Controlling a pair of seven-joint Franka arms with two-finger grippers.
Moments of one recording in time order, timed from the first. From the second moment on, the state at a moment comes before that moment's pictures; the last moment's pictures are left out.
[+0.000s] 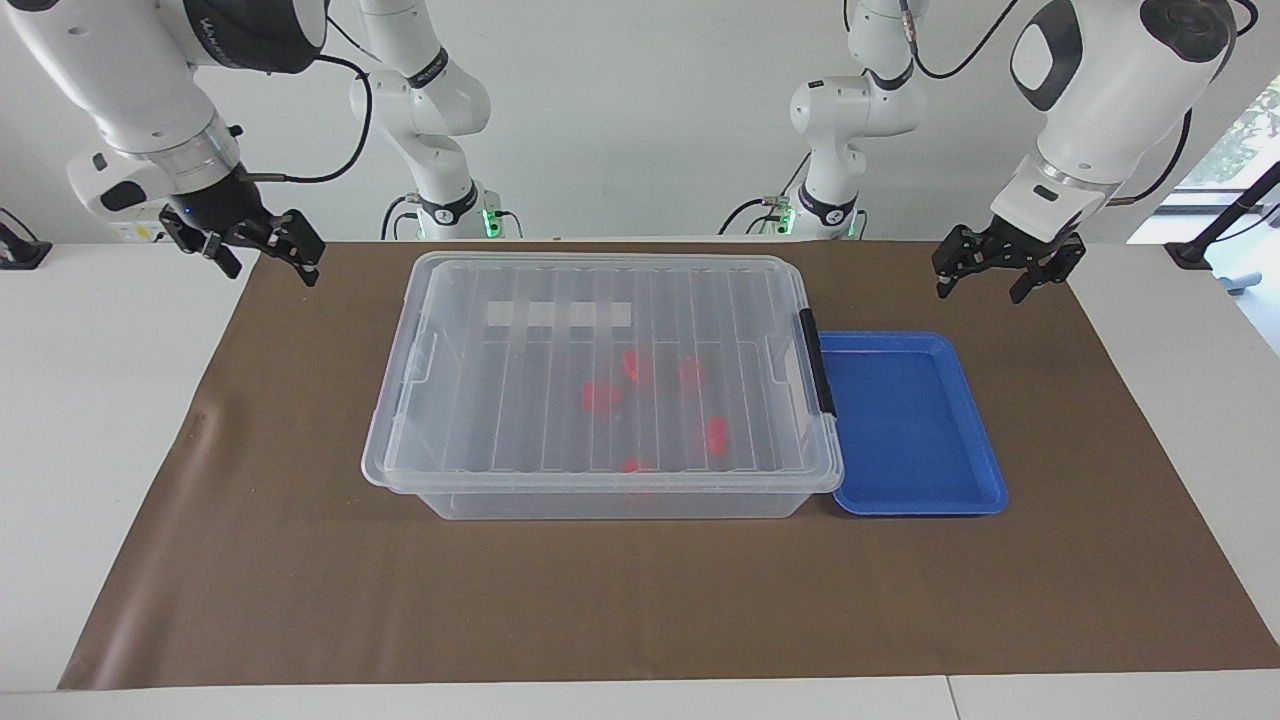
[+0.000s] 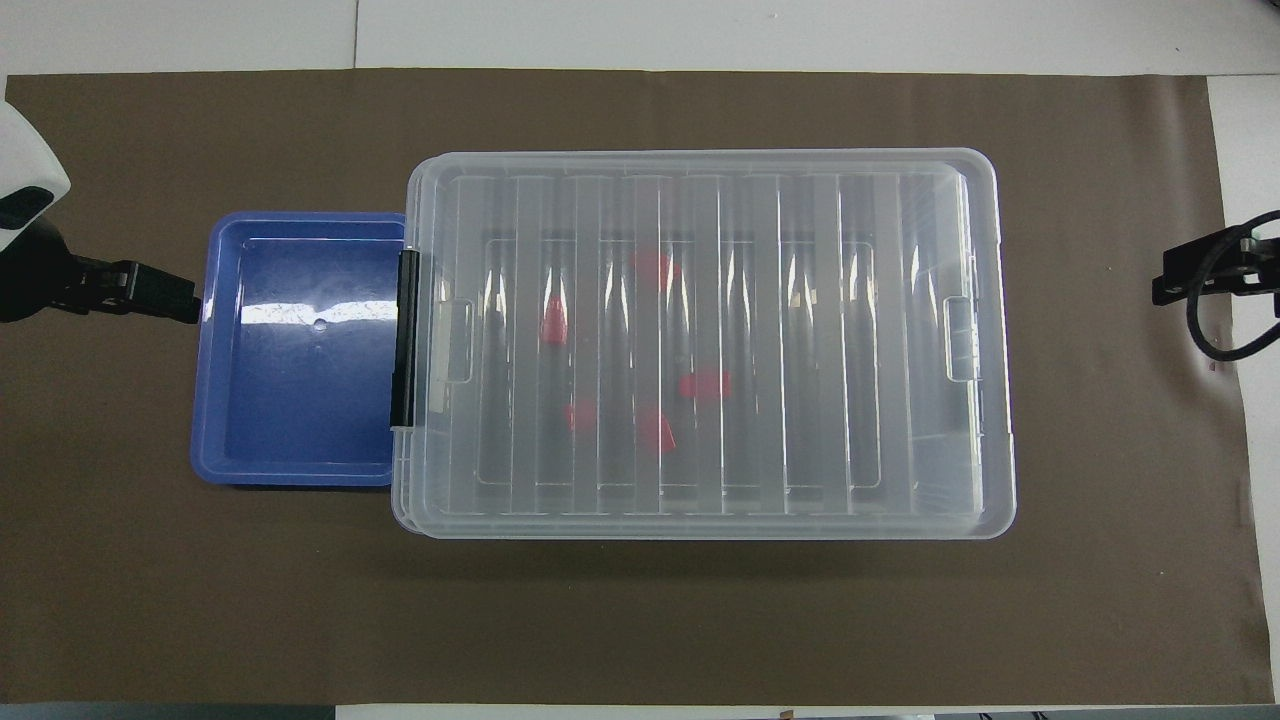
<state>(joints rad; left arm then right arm) -0.04 0.00 -0.06 -1.64 -0.01 1.62 0.07 -0.10 0.04 0.06 -1.52 -0.02 1.51 0.11</state>
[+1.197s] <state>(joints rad) -0.04 0.00 -0.06 -1.64 -0.01 1.62 0.07 -0.10 0.06 0.16 -1.87 -0.02 1.92 0.23</state>
